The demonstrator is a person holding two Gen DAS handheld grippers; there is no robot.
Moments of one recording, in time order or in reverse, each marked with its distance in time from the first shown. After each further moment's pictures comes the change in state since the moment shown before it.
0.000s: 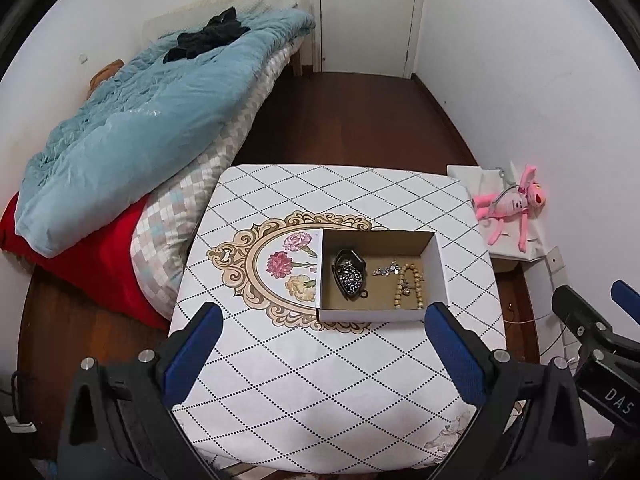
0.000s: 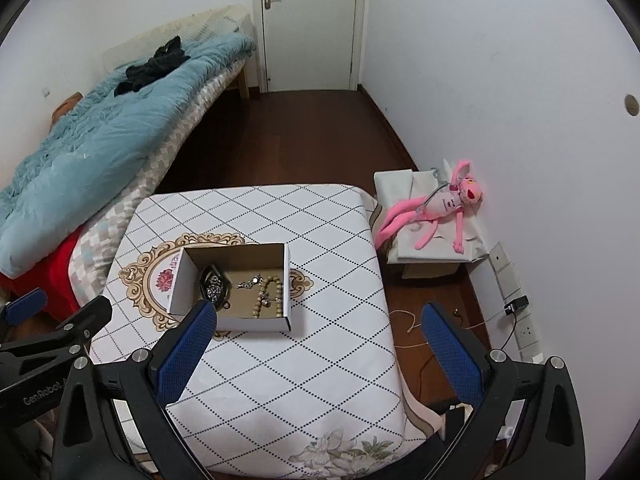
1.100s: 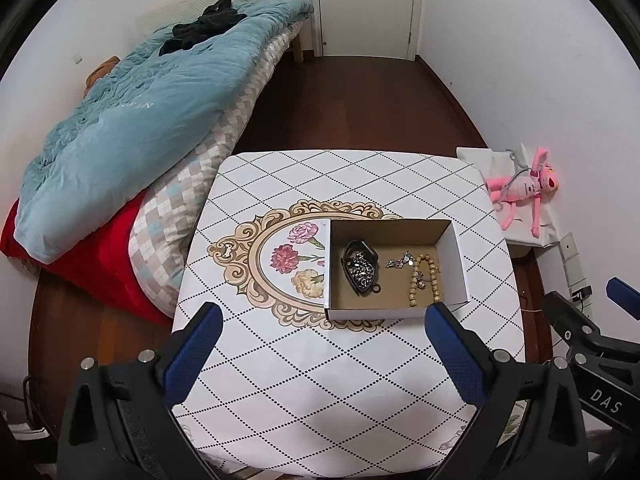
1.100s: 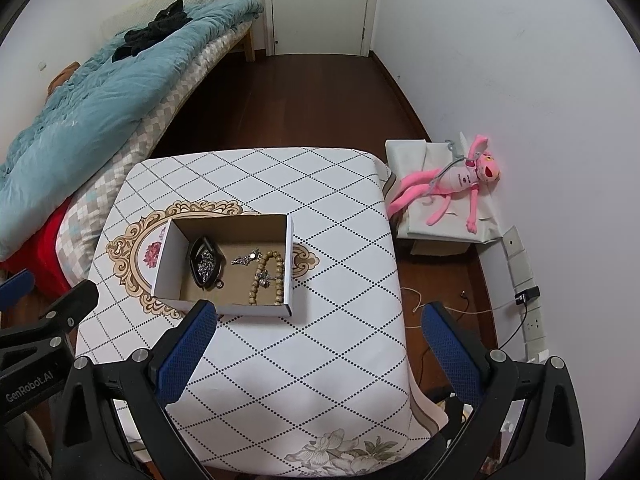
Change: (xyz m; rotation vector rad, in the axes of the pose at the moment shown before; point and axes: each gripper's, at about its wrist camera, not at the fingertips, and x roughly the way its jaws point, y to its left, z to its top) left arm 0.026 -0.002 0.006 0.026 0.054 0.035; right arm 0.055 0.011 0.002 -0.038 0.124 0.006
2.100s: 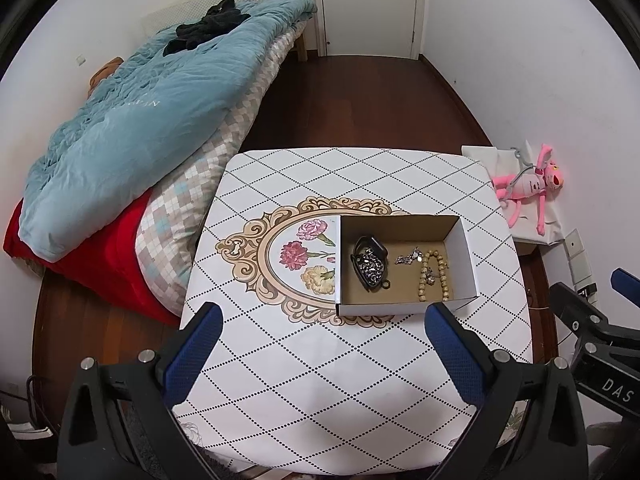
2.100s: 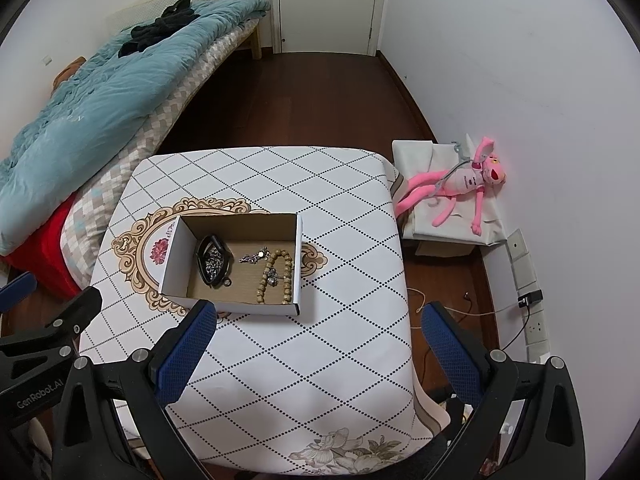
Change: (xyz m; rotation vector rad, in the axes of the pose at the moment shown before) left arm 0.001 0.009 -0.006 0.005 -0.002 0.017; right arm -0.003 0.003 0.003 -0.016 0.007 0.019
